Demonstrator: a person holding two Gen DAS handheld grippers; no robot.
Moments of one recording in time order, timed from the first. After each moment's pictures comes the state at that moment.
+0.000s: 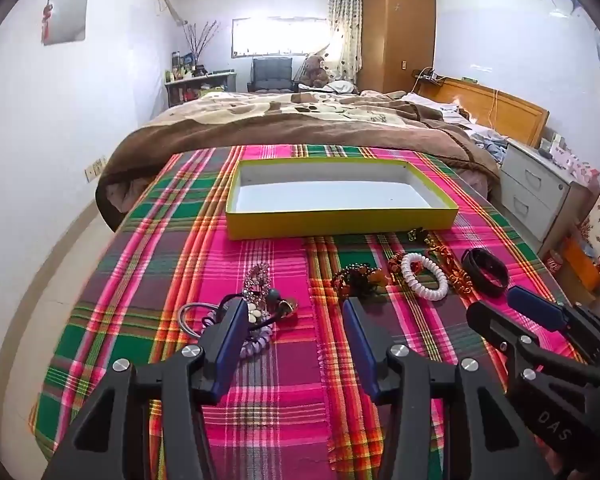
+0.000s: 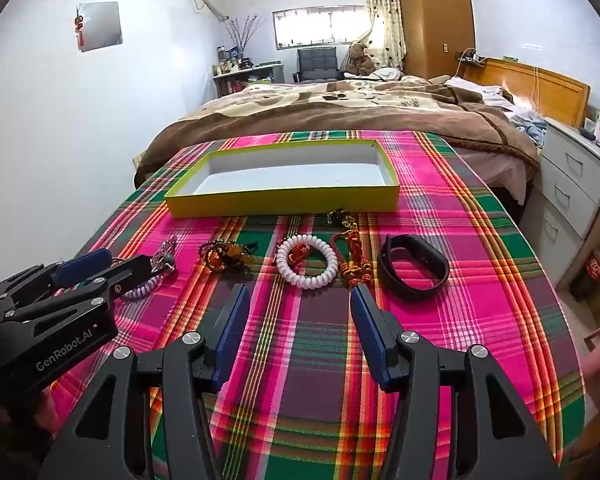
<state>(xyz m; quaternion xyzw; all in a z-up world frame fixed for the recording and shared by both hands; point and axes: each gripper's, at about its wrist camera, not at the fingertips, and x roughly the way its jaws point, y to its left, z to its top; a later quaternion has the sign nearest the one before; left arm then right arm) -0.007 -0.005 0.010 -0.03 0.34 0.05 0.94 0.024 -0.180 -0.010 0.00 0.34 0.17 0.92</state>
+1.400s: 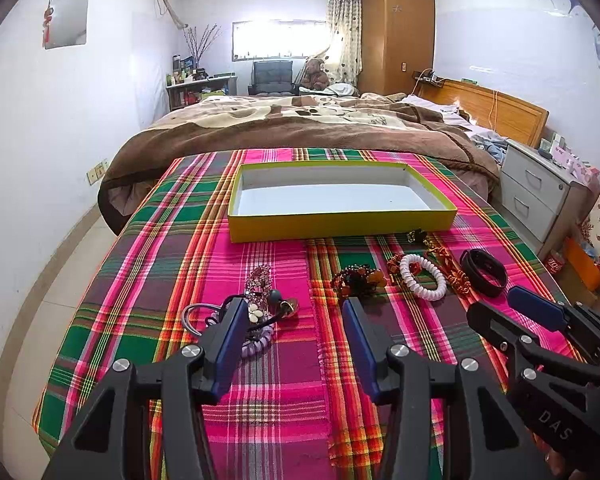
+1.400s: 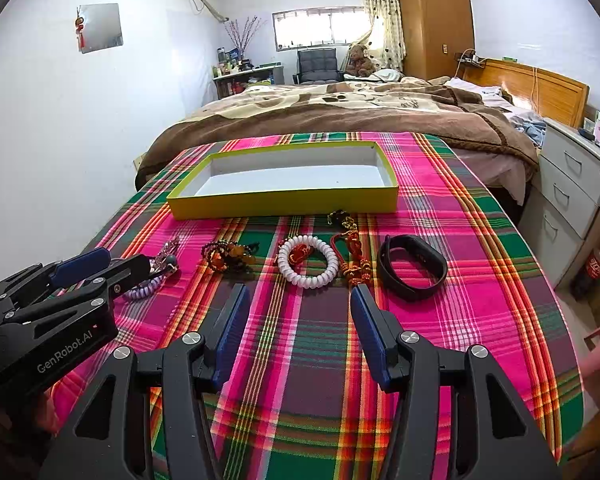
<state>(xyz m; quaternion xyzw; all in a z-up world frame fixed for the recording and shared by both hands) -0.008 -0.004 0.011 -0.02 0.34 0.05 0.94 0.021 -0.180 -0.009 0.00 0.34 0.17 0.93</state>
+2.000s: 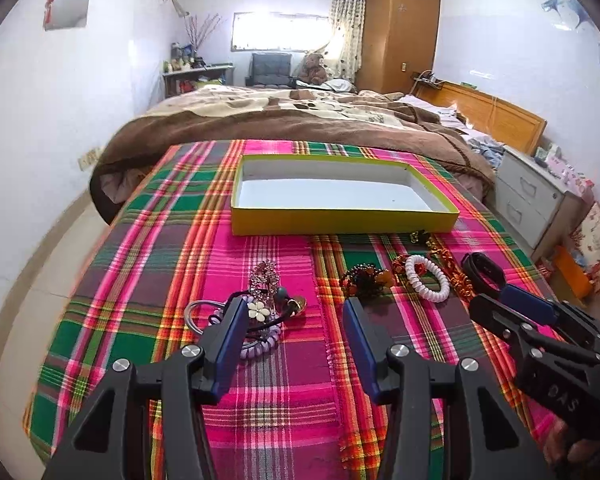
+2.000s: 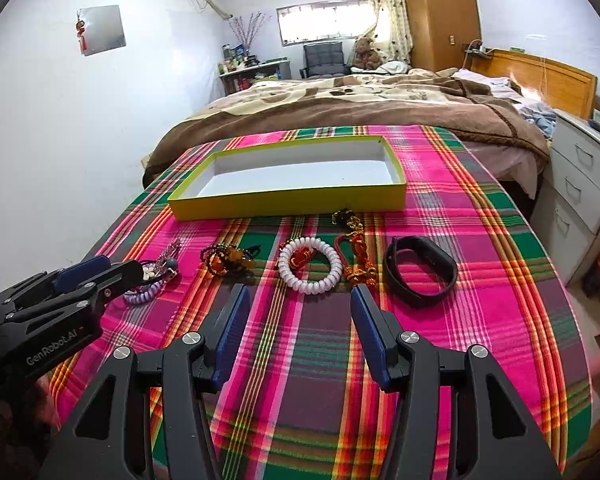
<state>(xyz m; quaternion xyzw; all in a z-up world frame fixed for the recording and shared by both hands) -0.005 0.016 0.007 -0.06 0.35 0.03 0.93 0.037 -0.184 -0.012 0.01 0.35 0.20 0.92</state>
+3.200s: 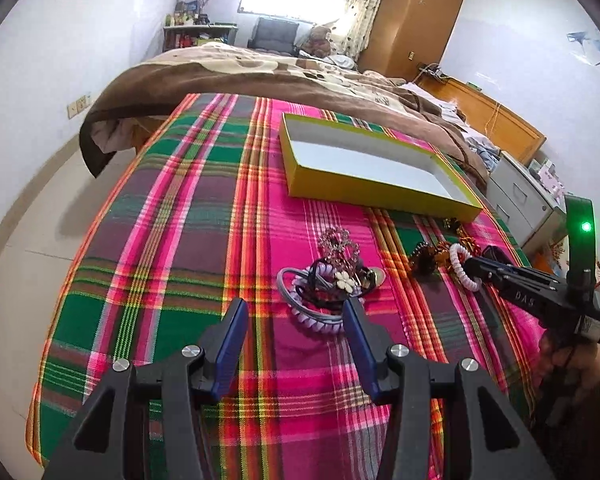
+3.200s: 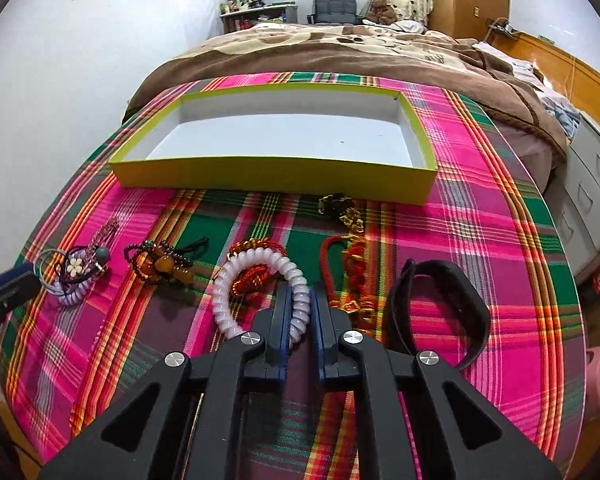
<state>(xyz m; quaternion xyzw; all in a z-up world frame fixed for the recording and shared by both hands) -0.005 0.096 -0.017 -0.13 0.40 -0.01 0.91 0.111 -0.165 -0.043 -0.05 0.44 0.19 0.88</state>
